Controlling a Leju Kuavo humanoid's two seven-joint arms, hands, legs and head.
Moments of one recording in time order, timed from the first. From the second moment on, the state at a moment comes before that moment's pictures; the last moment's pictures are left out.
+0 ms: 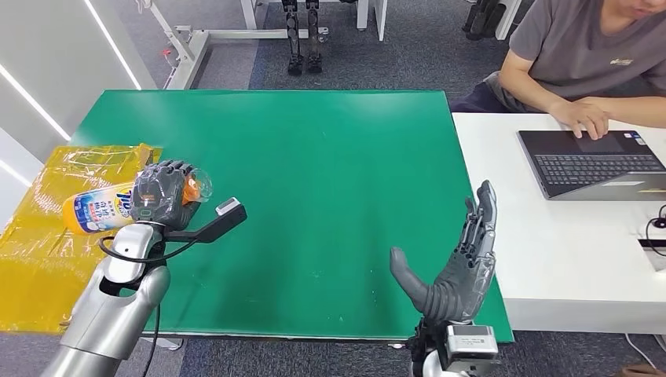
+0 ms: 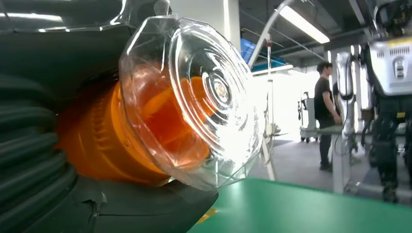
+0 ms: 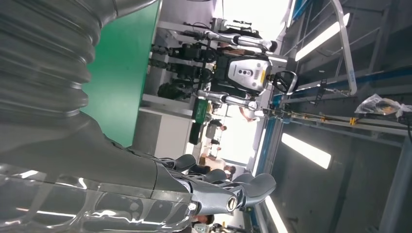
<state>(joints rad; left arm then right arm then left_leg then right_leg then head) -0.42 0.19 -0.36 -1.26 -1.36 0.30 -0.05 -0.01 0.09 0.54 -1.72 0.14 -0.67 -0.70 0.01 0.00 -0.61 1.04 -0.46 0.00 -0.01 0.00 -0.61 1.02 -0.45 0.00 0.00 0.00</state>
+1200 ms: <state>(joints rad) -0.81 0.26 -0.49 -0.46 -1.45 0.00 -0.35 -0.04 0.08 0.53 -1.73 0.12 -0.64 -0.70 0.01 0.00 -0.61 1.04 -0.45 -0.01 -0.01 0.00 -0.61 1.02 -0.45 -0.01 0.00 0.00</state>
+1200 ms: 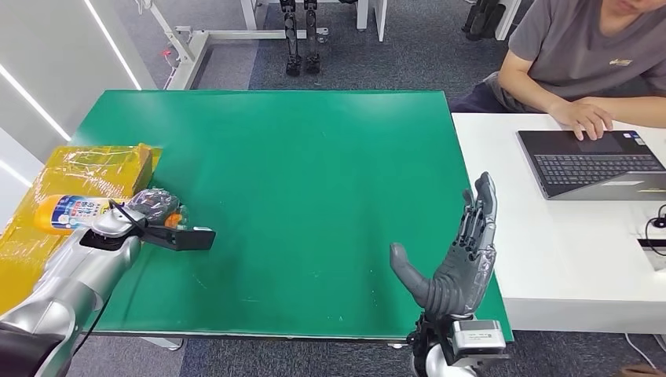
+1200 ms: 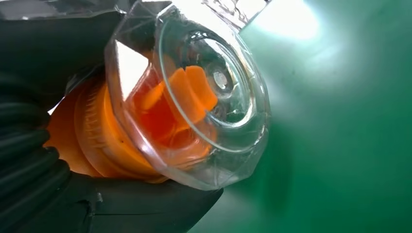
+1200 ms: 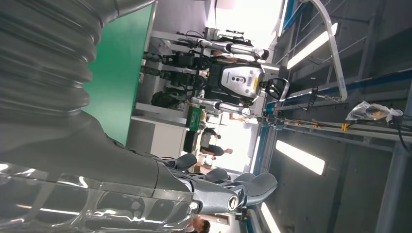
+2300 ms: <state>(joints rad) -0.81 0.22 -0.55 -0.40 -1.45 0.03 -0.32 -0.05 0.09 0.53 -1.73 0.13 -0.61 -0.70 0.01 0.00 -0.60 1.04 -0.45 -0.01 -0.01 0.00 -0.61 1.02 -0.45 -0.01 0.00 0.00</state>
